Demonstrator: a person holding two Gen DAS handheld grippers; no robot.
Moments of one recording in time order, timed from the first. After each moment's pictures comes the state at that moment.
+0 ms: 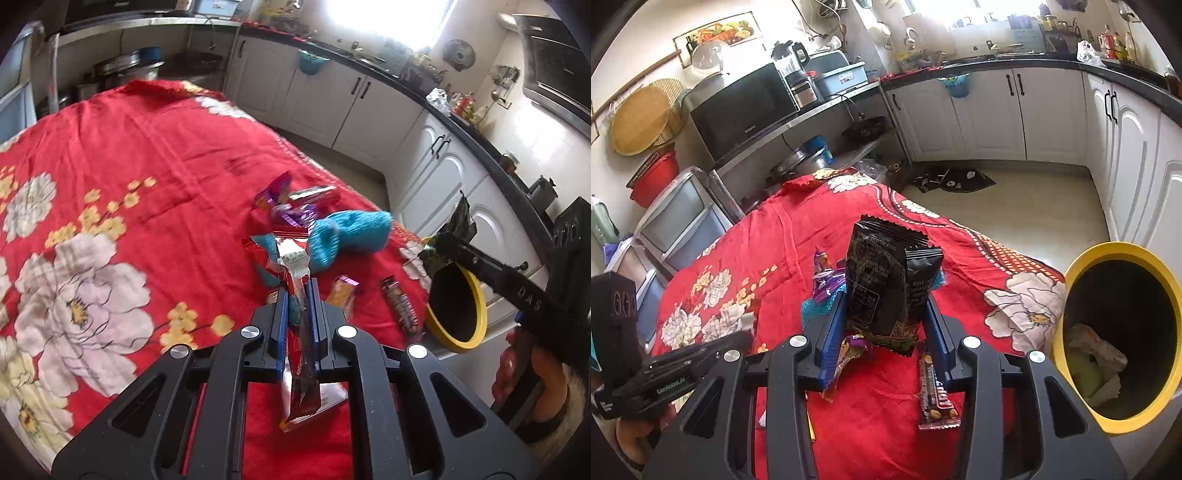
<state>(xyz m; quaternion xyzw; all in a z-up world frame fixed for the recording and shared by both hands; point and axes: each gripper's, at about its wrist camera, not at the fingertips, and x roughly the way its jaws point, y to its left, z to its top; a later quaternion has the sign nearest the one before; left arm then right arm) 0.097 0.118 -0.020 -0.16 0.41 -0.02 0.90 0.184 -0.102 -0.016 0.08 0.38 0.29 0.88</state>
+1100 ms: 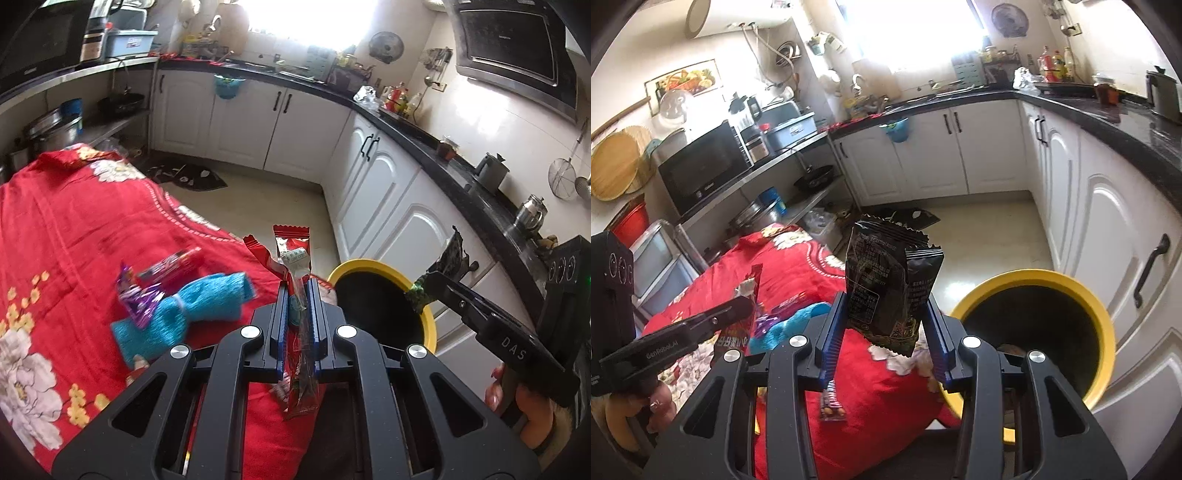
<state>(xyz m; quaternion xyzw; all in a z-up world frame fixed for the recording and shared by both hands) 0.160 0.002 0.027 -0.11 0.36 -0.12 0.92 0.170 -0.221 0.022 0.11 0.31 0.19 0.92</state>
